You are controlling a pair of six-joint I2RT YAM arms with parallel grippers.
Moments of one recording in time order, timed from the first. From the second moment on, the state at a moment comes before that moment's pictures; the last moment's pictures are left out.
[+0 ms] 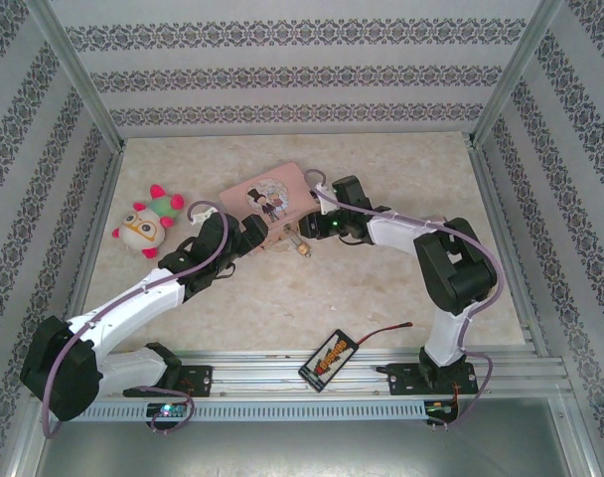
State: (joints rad) left arm -0.55 1.17 0.74 -0.23 -0.20 -1.03; right arm 0.46 1.86 1.10 -0.04 -0.53 0.28
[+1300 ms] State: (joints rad) left arm -0.51 1.22 0.73 -0.21 -0.13 -1.02; right arm 0.50 1.97 1.16 -0.10 -0.54 0.31
